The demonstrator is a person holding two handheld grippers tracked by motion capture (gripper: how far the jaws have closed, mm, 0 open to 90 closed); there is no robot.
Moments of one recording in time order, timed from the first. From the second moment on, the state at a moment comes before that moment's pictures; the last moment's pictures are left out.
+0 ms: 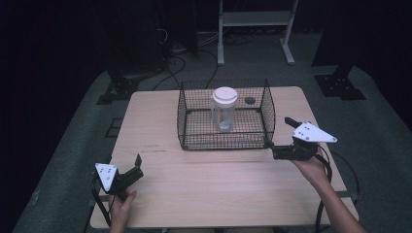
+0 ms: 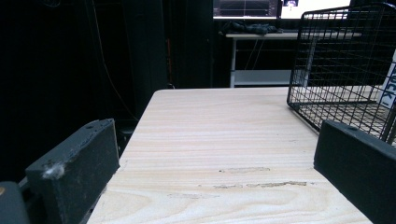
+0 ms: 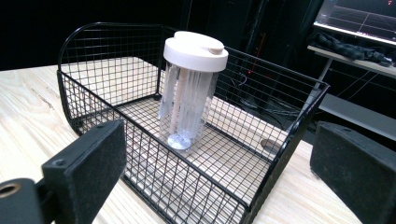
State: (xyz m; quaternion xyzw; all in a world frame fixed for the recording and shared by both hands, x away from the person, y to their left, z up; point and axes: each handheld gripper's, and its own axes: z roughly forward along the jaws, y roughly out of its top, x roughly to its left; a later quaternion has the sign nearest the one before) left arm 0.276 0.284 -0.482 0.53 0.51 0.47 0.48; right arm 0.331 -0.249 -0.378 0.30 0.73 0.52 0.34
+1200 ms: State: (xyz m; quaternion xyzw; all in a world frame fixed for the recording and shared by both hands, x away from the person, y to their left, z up) left arm 0.276 0.283 -0.482 0.54 0.50 0.48 0.48; right arm 0.302 -0.288 -0.420 0.34 0.71 0.51 0.34
